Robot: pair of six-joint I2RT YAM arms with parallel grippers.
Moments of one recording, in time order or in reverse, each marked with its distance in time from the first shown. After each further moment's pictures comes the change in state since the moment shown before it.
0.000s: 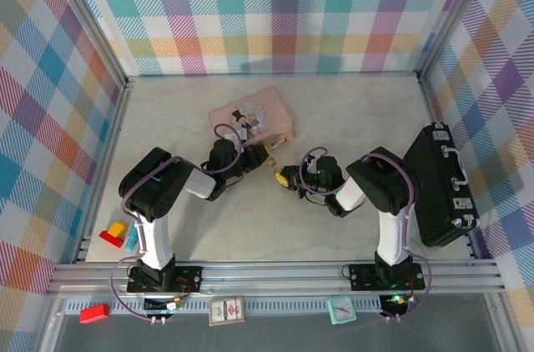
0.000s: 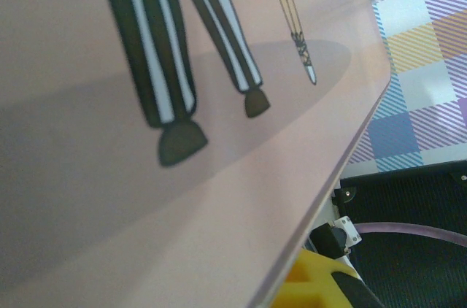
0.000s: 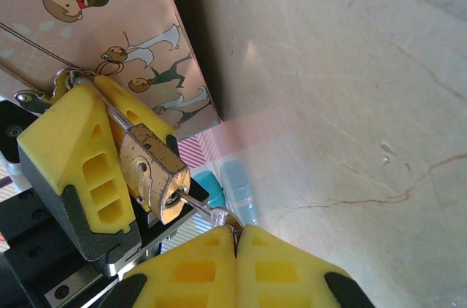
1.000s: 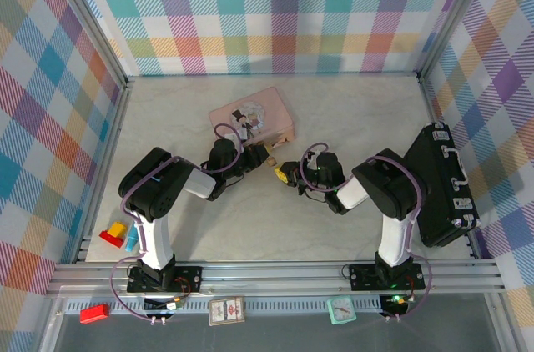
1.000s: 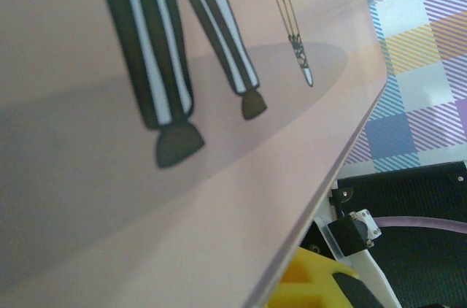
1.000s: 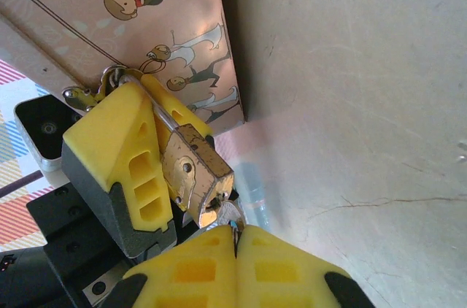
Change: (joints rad) left arm 0.000 0.000 0.003 -0.004 0.006 -0.010; right arm -0.003 -0.068 0.016 -0.069 0.007 -0.002
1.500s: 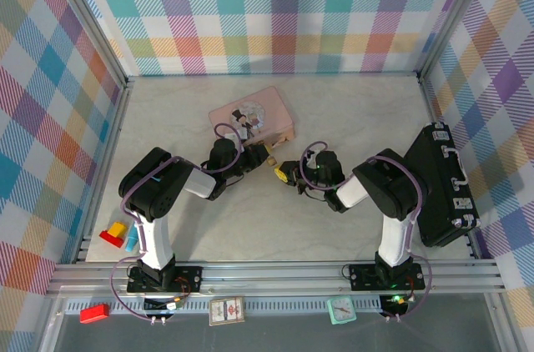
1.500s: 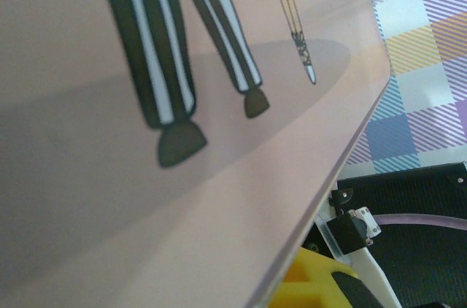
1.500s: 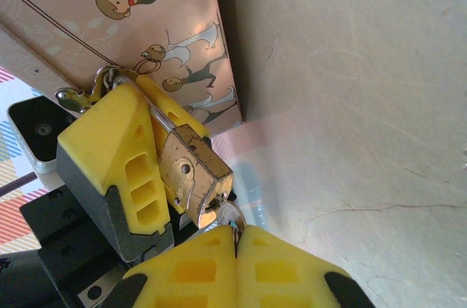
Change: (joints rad) left arm -0.001 -0.001 0.006 -0.007 -0.004 -0.001; right arm -0.003 -0.003 0.024 -0.040 -0.010 -0.009
